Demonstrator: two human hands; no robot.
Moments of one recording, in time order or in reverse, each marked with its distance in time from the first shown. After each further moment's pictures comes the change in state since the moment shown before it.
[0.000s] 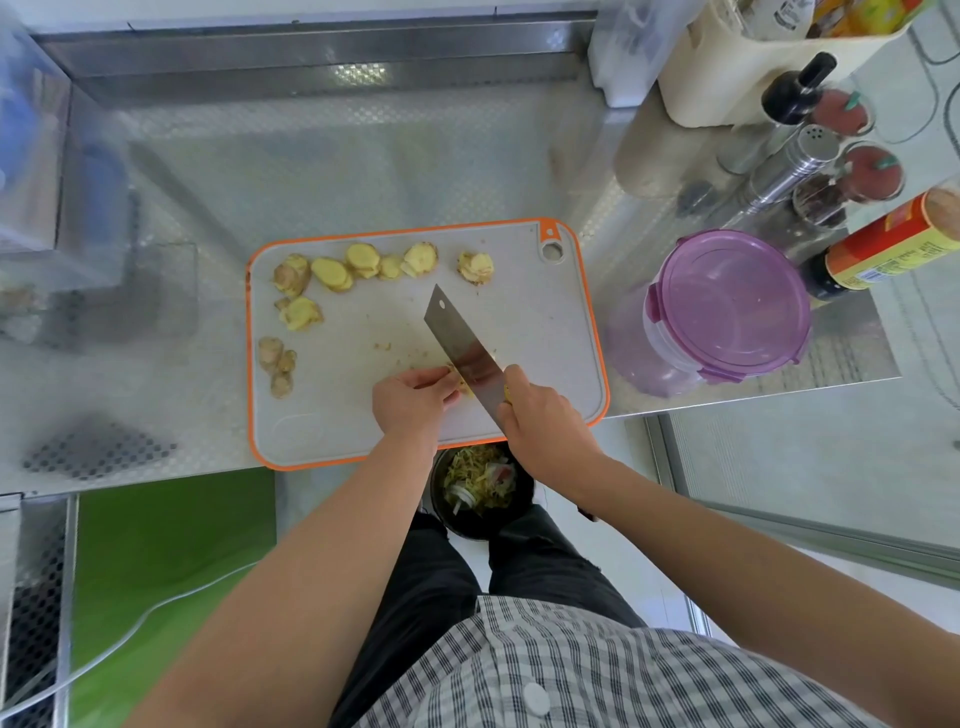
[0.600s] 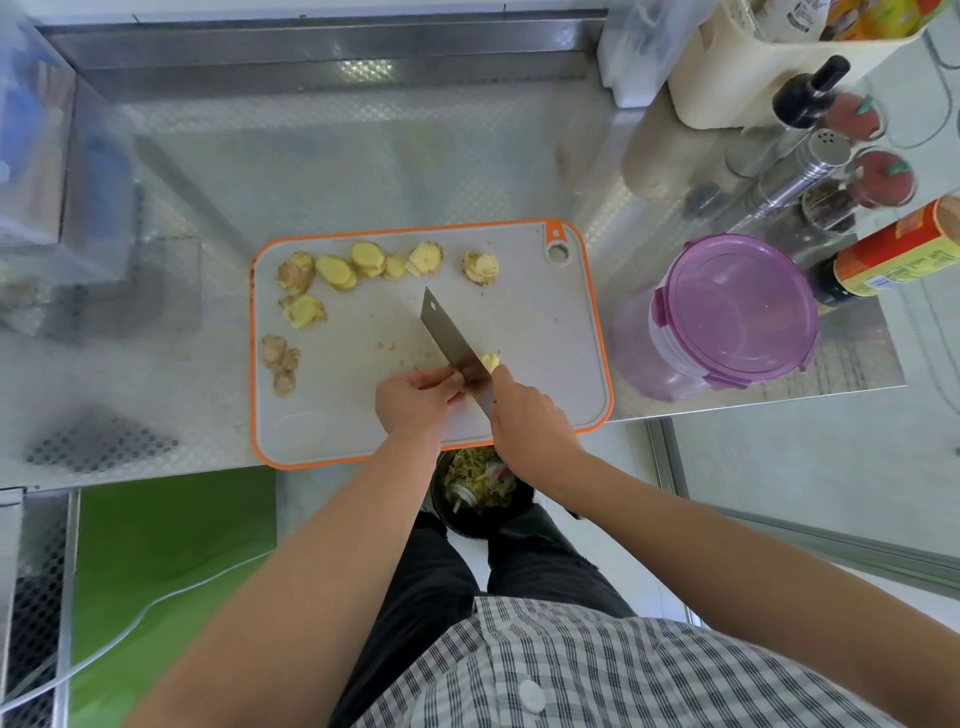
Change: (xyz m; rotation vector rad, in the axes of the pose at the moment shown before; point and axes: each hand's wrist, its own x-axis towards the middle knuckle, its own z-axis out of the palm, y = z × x) left_hand 0.006 -0.005 -0.001 0.065 0.001 0.011; right_hand 0.016 -0.007 0.014 -0.063 -0.025 0.044
